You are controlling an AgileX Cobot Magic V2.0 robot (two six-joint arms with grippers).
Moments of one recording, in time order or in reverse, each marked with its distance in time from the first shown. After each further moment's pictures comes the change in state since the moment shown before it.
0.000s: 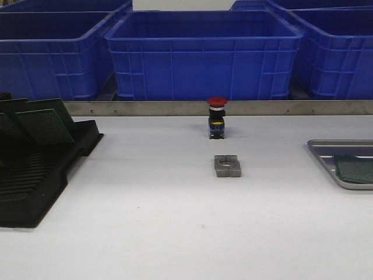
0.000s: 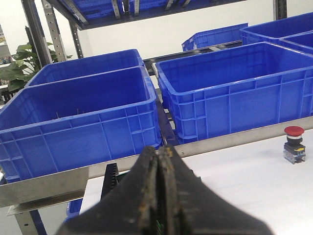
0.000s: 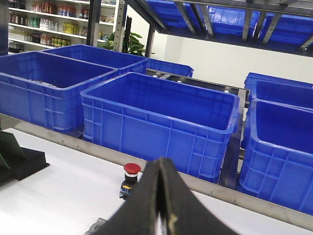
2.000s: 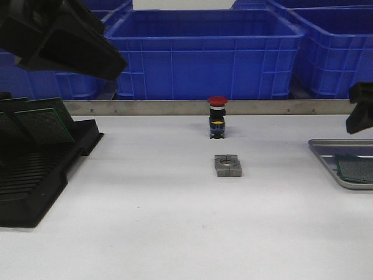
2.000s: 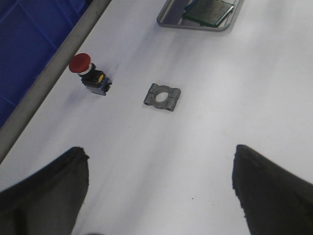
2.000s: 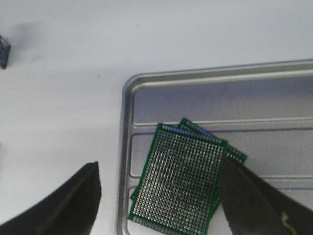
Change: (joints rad) left arm -0.448 1.124 -0.631 0.202 0.289 0.254; right arm 0.002 1.430 -0.498 0.209 -0.210 0.002
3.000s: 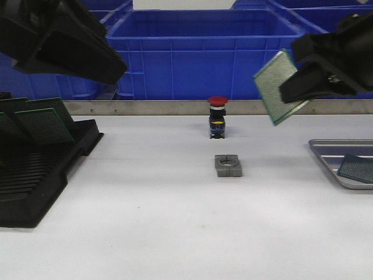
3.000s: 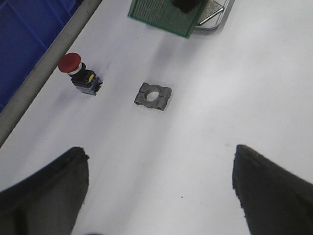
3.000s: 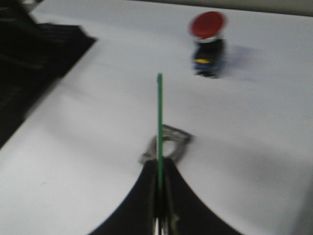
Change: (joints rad) left arm 0.000 0.000 0.000 0.000 0.048 0.000; right arm 0.163 -0.108 0.001 -0.067 0.291 -0.022
